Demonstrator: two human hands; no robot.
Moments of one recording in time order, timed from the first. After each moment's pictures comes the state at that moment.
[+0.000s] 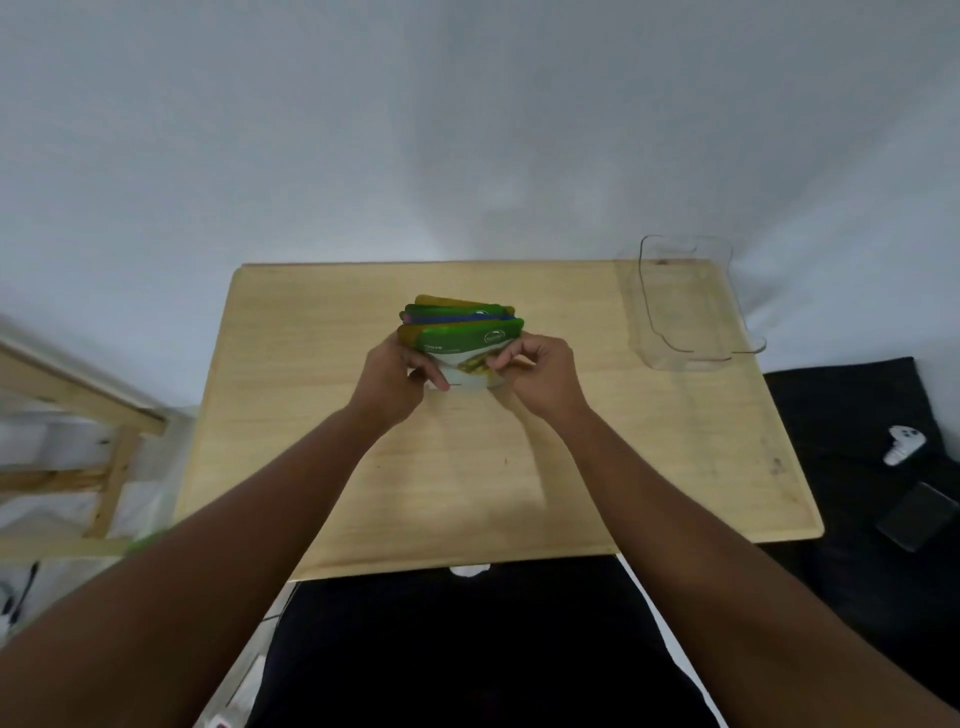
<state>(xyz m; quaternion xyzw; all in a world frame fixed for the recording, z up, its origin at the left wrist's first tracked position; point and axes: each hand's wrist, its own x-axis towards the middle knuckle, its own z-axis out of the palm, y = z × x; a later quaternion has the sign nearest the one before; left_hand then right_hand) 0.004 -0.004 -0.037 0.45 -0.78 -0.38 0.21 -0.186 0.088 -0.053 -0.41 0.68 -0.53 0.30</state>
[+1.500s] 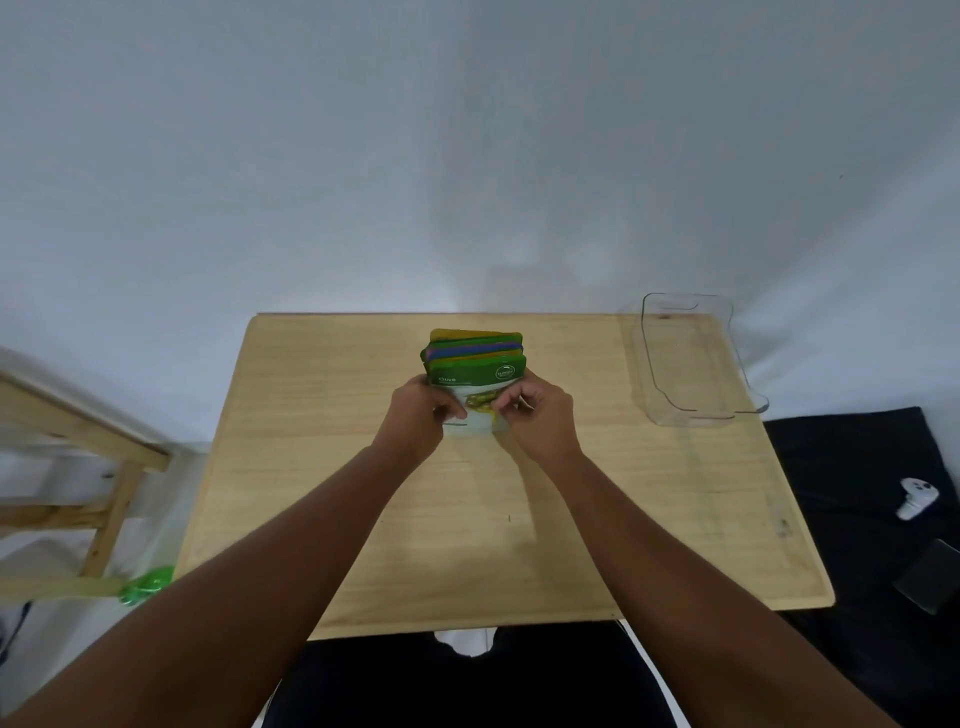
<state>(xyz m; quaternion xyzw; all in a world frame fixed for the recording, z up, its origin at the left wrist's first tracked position) -0.021 -0.015 -0.040 0.43 -0.82 -0.34 0.19 -0.191 0.070 -0.069 -0.46 0.67 -0.54 0.20</state>
